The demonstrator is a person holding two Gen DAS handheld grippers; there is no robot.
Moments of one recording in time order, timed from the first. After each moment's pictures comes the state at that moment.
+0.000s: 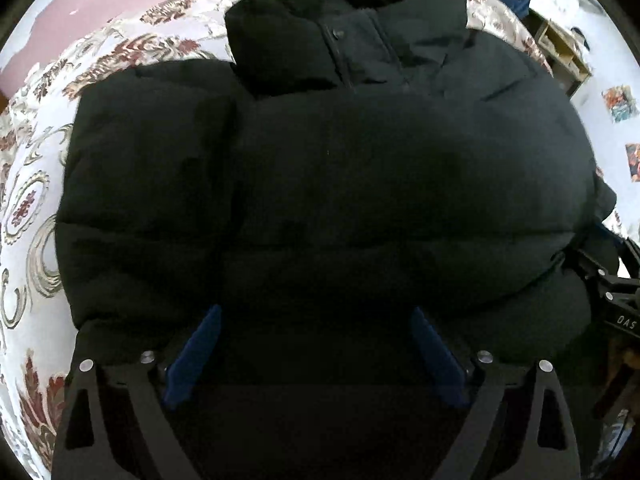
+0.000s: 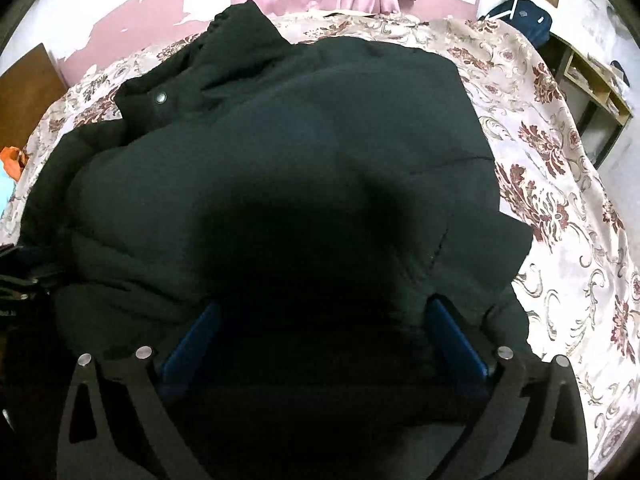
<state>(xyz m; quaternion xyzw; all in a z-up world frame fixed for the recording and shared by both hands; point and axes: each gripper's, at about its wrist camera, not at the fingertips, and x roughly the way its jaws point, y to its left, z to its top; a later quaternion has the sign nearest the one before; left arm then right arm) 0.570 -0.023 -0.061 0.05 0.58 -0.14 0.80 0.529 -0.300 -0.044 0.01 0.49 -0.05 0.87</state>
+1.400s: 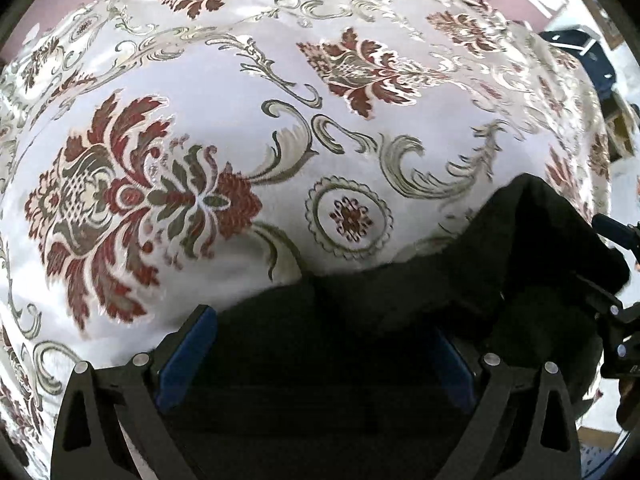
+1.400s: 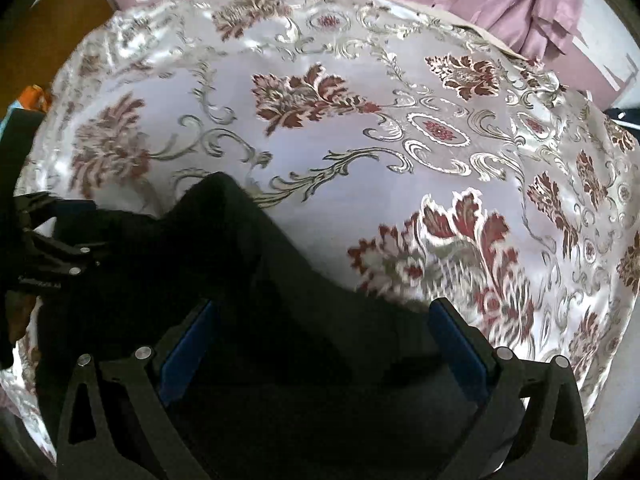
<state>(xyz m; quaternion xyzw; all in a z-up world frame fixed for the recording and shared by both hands) 0.812 0.019 -0.029 -0.04 0.65 -0.08 0.75 0.819 -0.210 0.024 -0.11 0.61 0.08 0.78</state>
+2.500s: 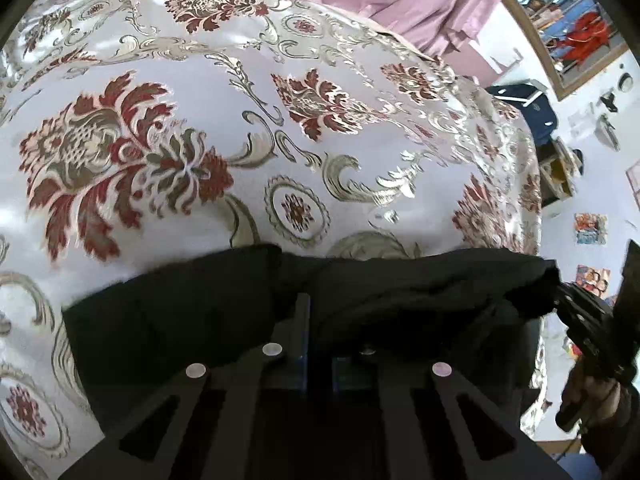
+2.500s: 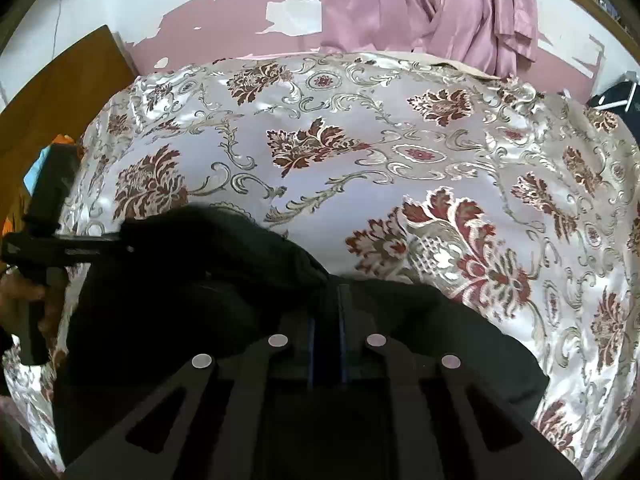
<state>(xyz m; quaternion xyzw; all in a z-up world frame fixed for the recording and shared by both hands) 0.747 0.049 -0.008 -0.17 0.57 -0.17 0.78 0.732 -0.260 0.060 -0.04 0.50 0.11 0.86</state>
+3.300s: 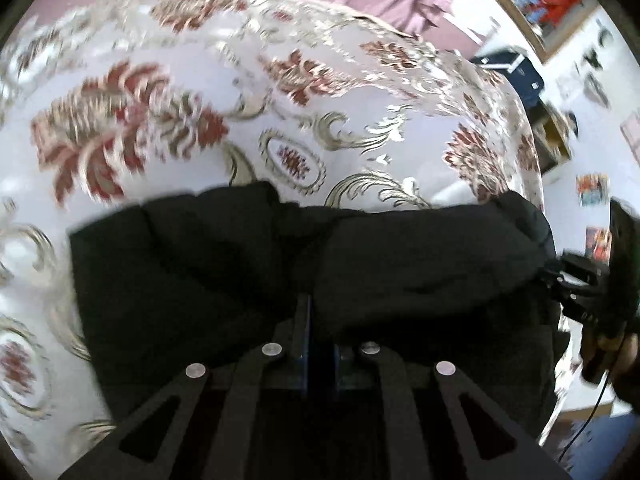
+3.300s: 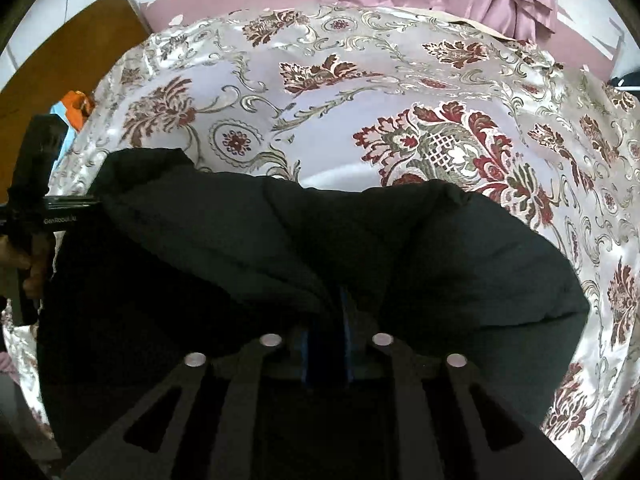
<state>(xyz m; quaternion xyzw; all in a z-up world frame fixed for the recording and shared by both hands) 0.704 0.040 -0.013 -0.09 0.56 -0.19 0.80 0.694 -0.274 0.022 -0.06 0.56 0.15 0.82</state>
